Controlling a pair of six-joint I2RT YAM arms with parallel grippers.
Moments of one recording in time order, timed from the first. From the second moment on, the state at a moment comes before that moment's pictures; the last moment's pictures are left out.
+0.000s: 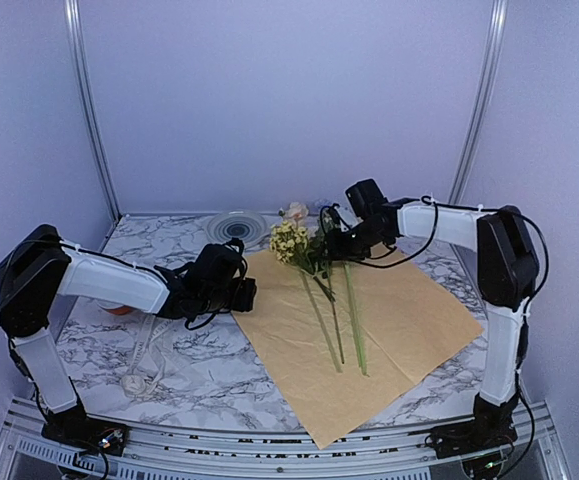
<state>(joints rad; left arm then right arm) -0.84 1.79 0.98 0.11 -0.36 -0.43 0.50 2.09 1.64 -0.48 -0.24 0.29</state>
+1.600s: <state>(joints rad) -0.57 1.76 0.78 0.27 0.02 -0.69 0.12 1.90 1.17 -0.35 -0.13 0.23</state>
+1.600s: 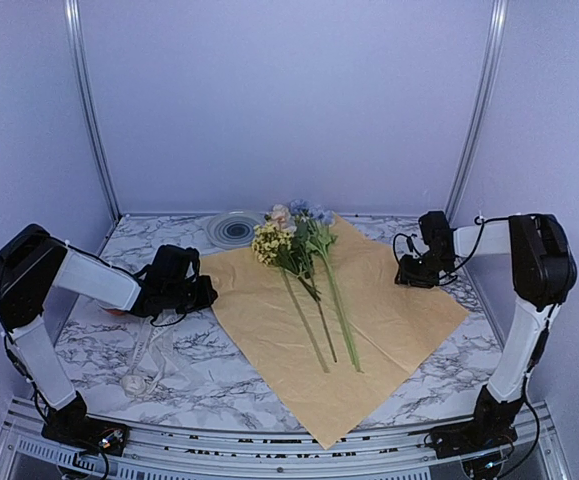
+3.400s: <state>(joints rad) -1.46 1.93 1.00 0.14 -0.08 0.75 0.86 1.59 0.85 -0.47 -0.31 0.35</state>
